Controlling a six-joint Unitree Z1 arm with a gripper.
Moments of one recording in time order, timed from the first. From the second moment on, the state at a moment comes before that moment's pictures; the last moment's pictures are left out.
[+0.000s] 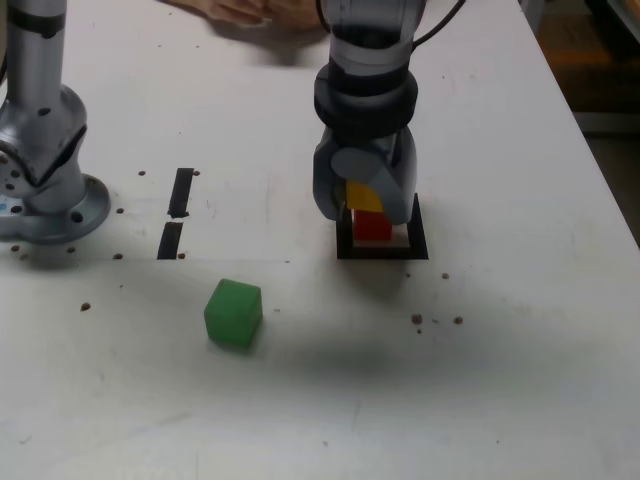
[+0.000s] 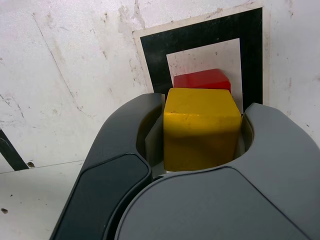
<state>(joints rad) -0.20 1.92 -1.35 1.02 0.14 0.02</state>
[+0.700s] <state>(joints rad) -0.21 1.85 -1.37 1.10 0.14 0.01</state>
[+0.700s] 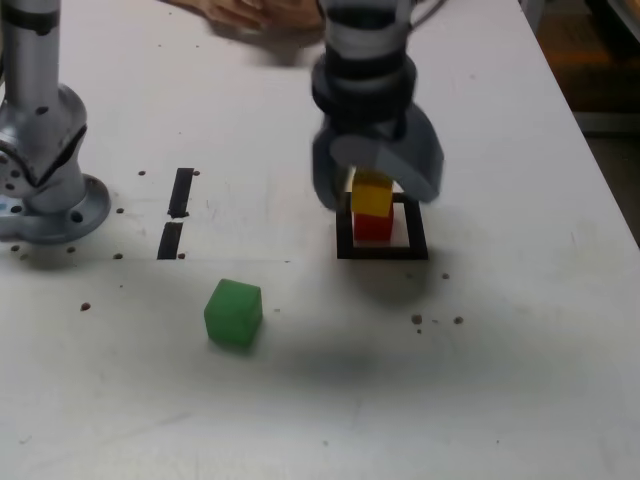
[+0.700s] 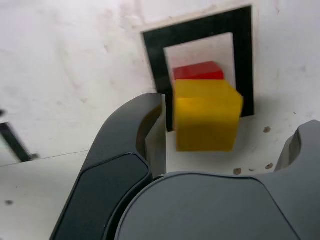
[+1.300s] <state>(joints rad) -0.44 1.60 -1.26 1.31 0.15 -0.09</state>
